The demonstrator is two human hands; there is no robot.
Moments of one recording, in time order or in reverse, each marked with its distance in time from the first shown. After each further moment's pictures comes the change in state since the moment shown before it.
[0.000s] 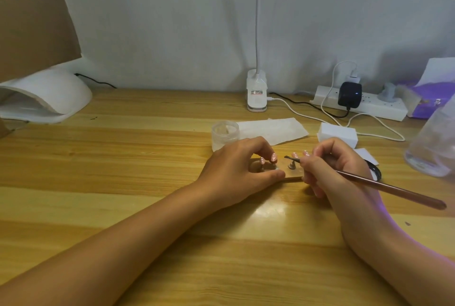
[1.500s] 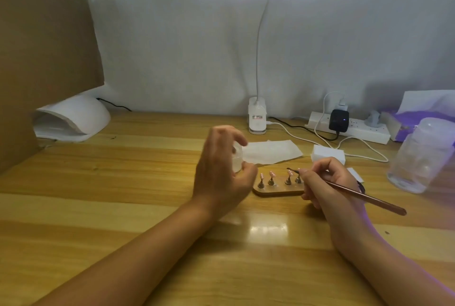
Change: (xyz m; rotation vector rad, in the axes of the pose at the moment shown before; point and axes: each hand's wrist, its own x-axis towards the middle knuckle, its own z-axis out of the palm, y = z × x) left_hand -0.010 0.003 -0.011 0.100 0.603 0.177; right_hand -0.002 0.001 -0.004 -0.015 0.076 0.003
